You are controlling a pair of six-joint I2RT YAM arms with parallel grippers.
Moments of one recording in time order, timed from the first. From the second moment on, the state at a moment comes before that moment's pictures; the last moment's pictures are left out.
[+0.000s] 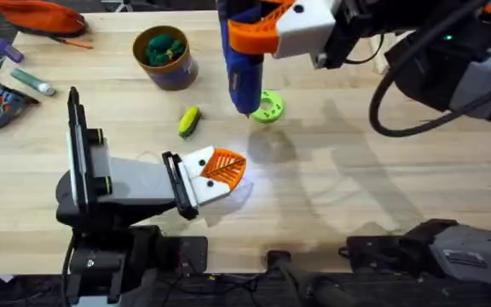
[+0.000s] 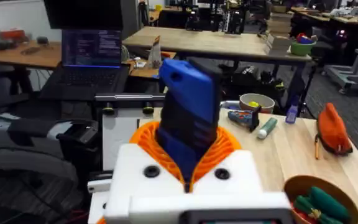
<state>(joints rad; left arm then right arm) 0.04 0.01 0.01 -0.13 1.21 0.06 0.44 1.40 0.96 0.73 -1.27 0.21</state>
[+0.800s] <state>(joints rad) 0.04 0.01 0.01 -0.13 1.21 0.06 0.62 1.40 0.96 0.83 -1.27 0.23</state>
